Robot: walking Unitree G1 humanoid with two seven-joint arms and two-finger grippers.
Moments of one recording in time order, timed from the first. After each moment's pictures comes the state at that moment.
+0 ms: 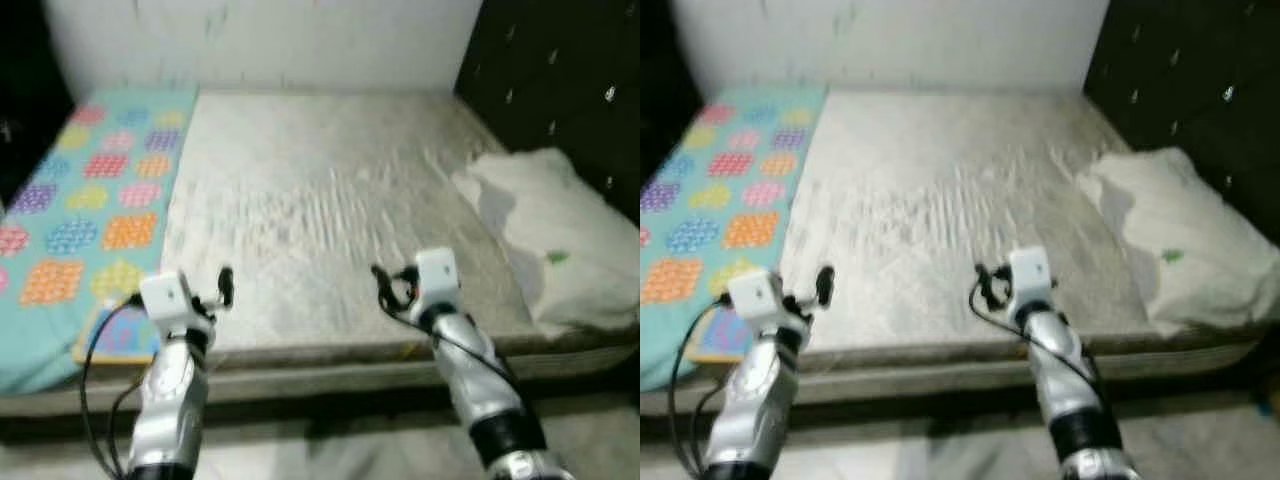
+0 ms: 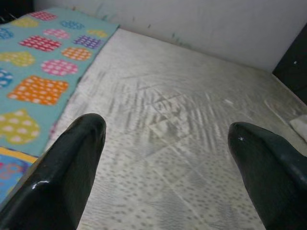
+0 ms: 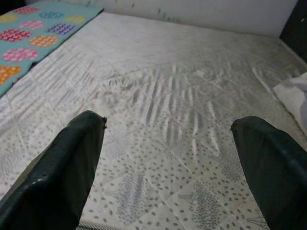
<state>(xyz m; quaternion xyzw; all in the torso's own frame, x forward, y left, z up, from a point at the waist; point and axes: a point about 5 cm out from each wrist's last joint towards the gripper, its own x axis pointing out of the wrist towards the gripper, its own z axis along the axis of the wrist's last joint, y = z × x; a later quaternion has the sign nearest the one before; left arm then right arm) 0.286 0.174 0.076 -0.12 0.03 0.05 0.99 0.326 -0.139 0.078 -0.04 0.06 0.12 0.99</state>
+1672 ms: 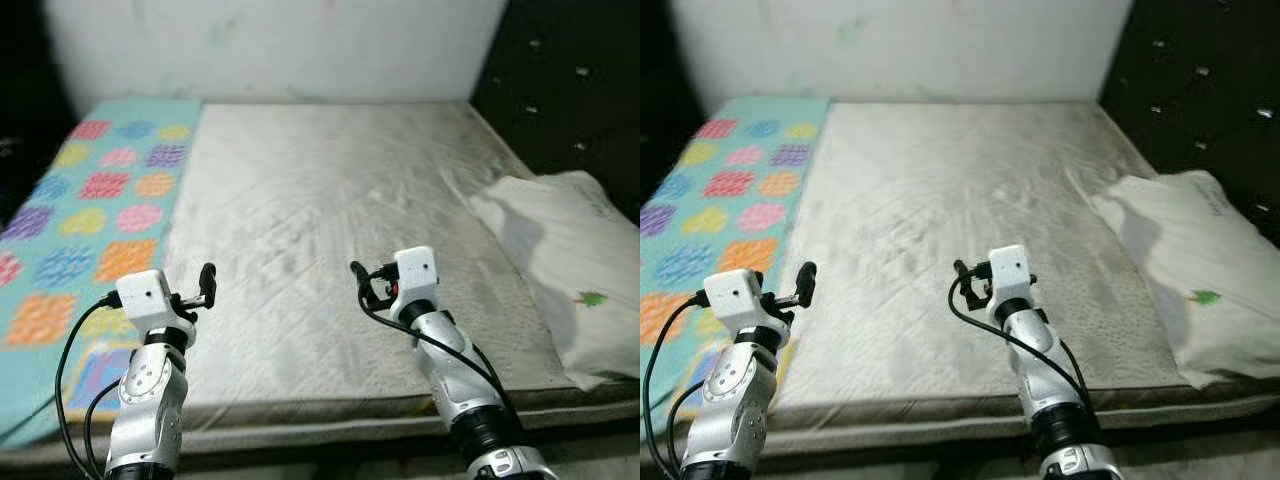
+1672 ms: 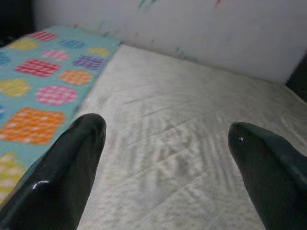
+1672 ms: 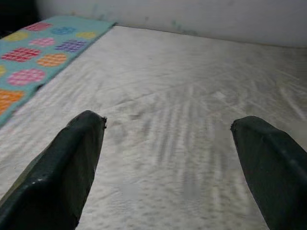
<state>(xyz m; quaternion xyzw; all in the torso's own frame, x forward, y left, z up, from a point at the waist) 0.283 0.187 0.080 -0.11 0.01 0.05 0.99 0.328 -0.120 0.081 -0.03 0.05 0.13 0.99</state>
